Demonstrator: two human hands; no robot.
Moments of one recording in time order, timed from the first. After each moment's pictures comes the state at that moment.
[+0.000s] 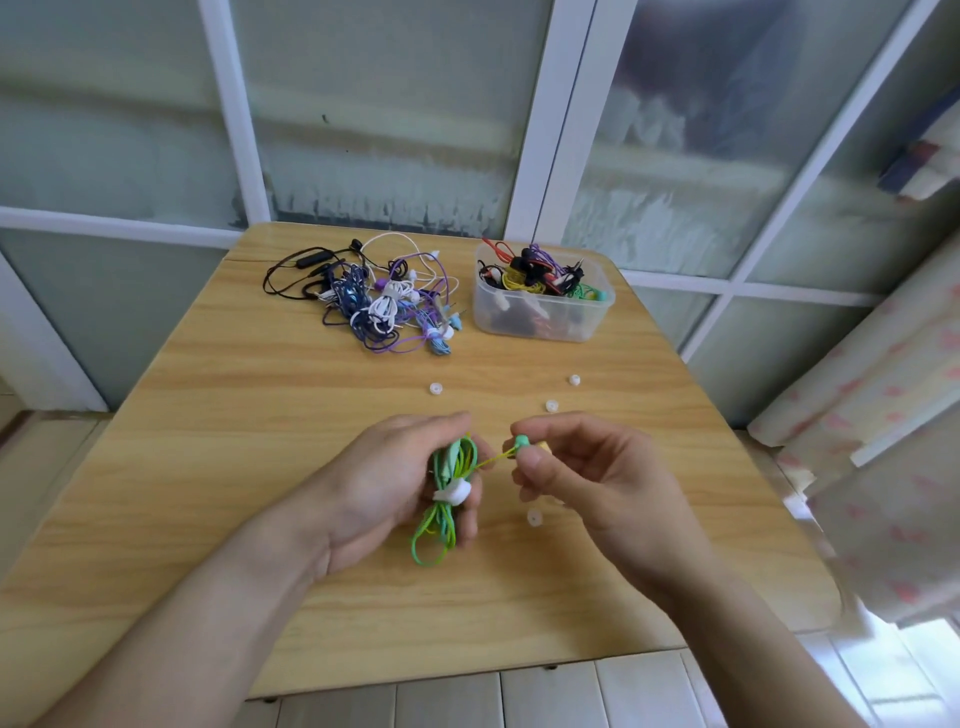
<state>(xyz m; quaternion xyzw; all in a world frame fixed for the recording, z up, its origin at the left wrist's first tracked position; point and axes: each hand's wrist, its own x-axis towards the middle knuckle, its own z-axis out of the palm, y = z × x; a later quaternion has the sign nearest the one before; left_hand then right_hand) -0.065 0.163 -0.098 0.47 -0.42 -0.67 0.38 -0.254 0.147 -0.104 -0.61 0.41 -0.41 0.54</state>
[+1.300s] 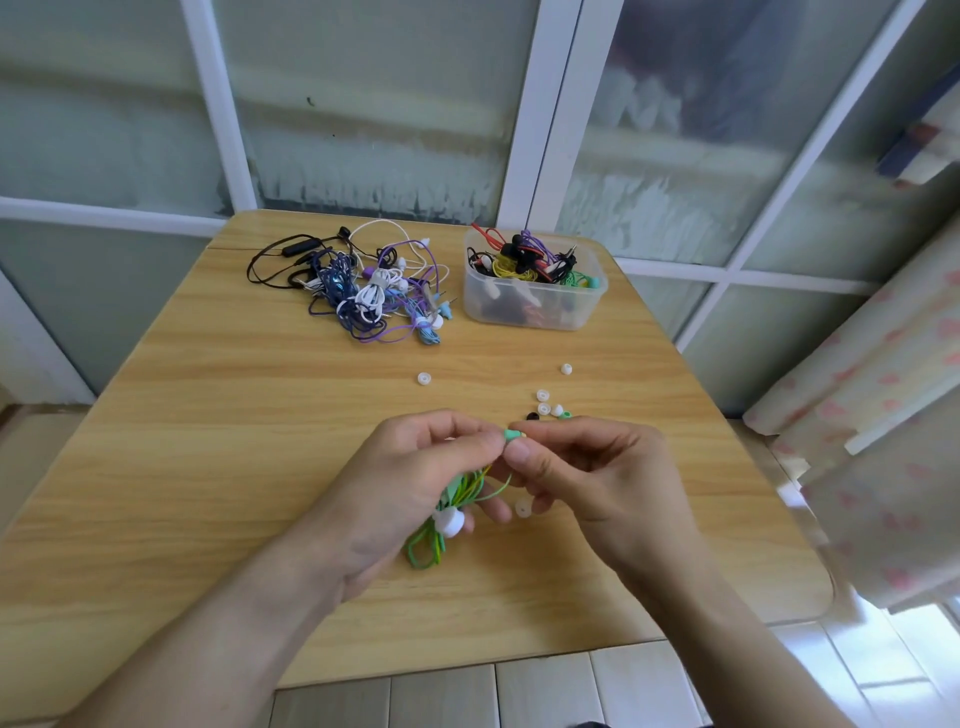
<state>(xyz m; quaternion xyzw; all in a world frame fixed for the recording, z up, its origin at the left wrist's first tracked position) -0.084 0.175 -0.101 0.46 -0.43 -0.63 0.44 -0.252 0.156 -0.096 -0.59 0.46 -0.45 0.49</state>
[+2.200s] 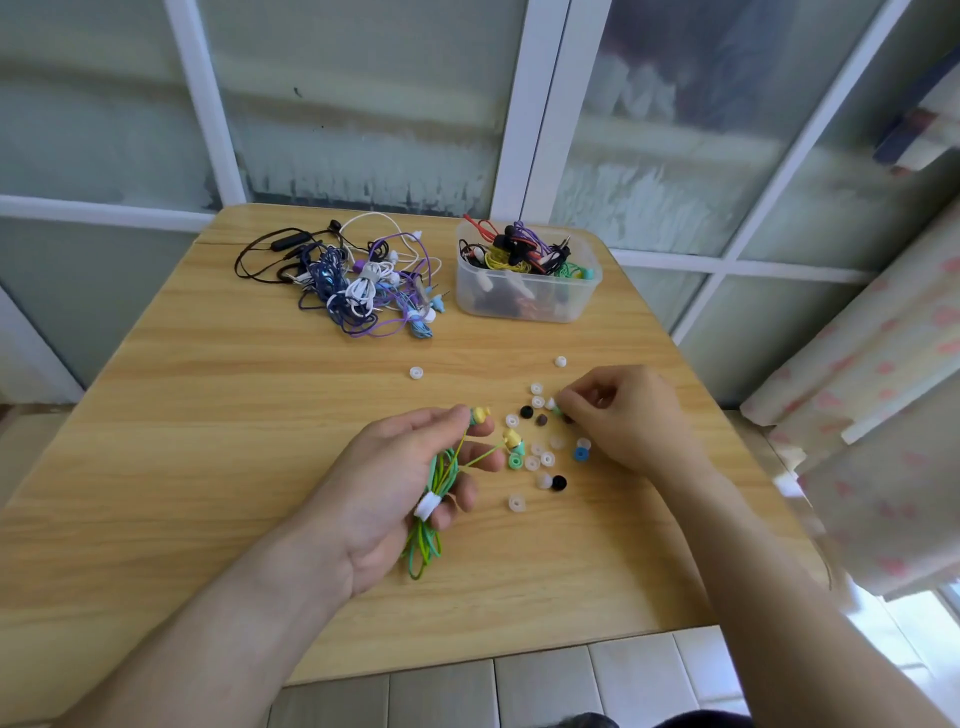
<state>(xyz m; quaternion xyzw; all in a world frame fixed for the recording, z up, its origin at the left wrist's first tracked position) -0.093 0.168 -0.106 0.50 -0.31 -0.66 0.47 -0.295 0.068 -0.121 -0.70 0.64 -0.24 0.18</state>
